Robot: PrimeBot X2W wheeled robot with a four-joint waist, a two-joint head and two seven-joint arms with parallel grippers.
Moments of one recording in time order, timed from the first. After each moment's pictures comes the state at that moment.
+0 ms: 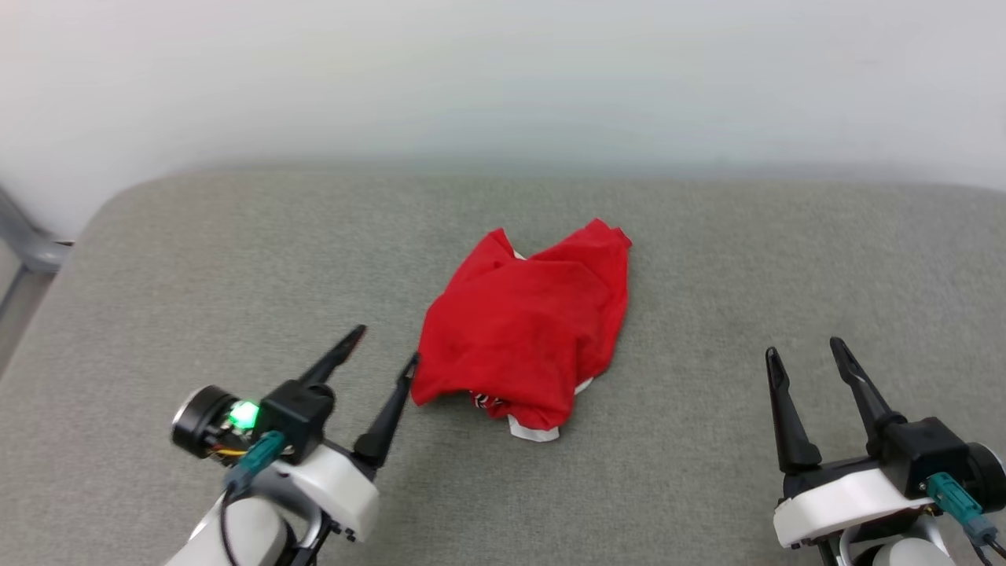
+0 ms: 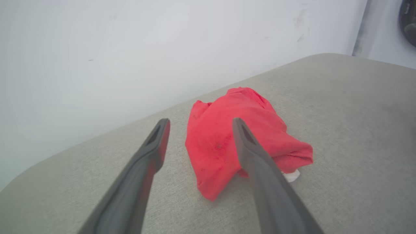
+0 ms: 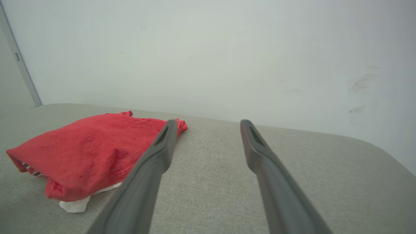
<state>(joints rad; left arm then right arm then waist) -0.35 0.51 -0.69 0.21 -0.47 0.07 -0.26 -0.06 -0.05 -0.03 0.14 0.02 0.13 -0.26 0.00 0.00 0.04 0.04</state>
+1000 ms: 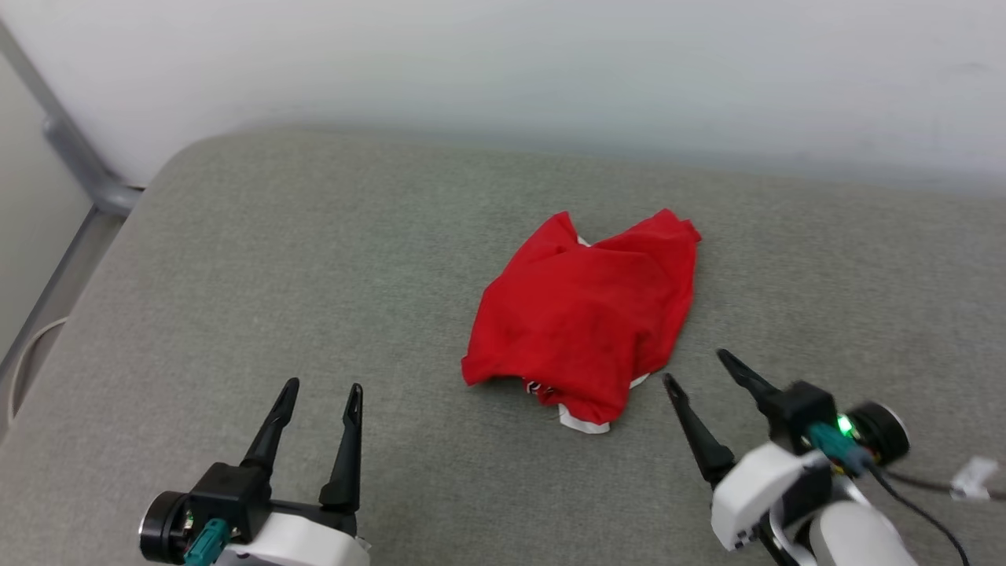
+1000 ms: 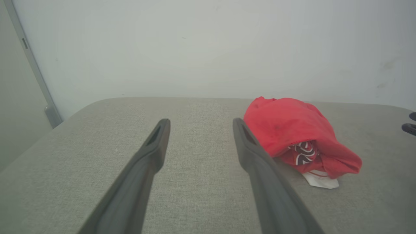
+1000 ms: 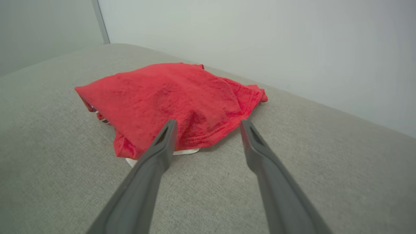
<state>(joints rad) 0.03 0.16 -0.13 0.04 -0.21 -0.05 -0.26 -0.15 -0.13 0.21 0.27 0.07 0.13 -0.15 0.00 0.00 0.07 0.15</state>
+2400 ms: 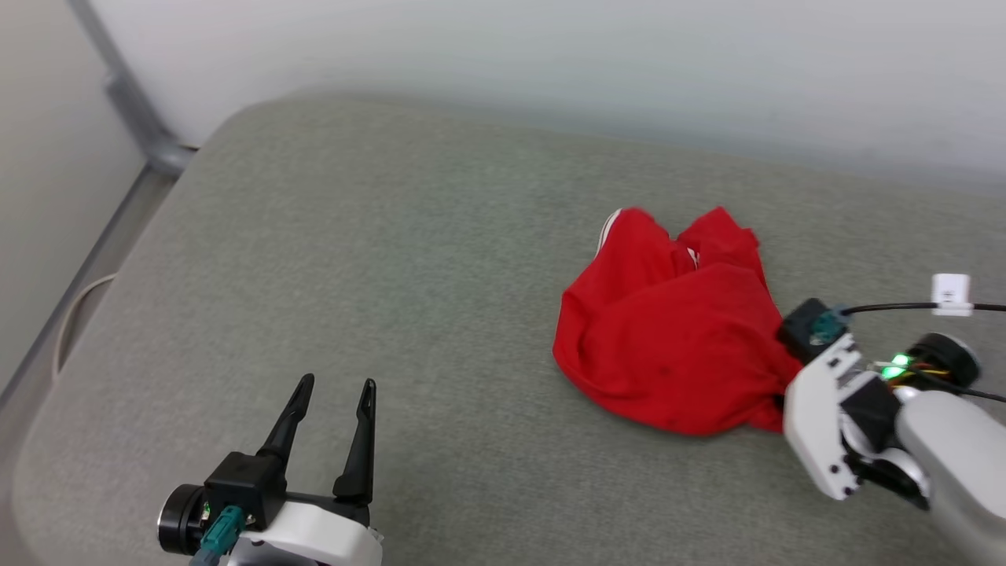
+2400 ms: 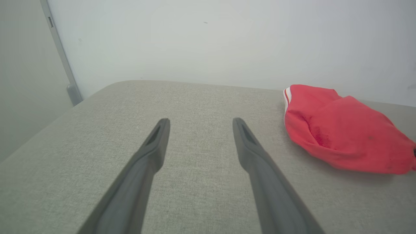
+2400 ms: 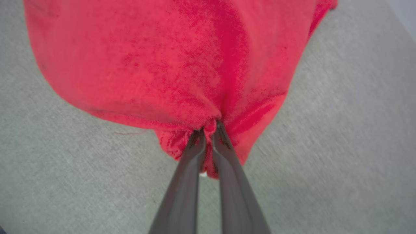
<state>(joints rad) 0.00 0.06 -0.05 0.11 -0.13 -0.13 -0.26 -0.63 -0.56 0.86 0.49 0.62 0.13 0.47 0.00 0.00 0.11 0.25</state>
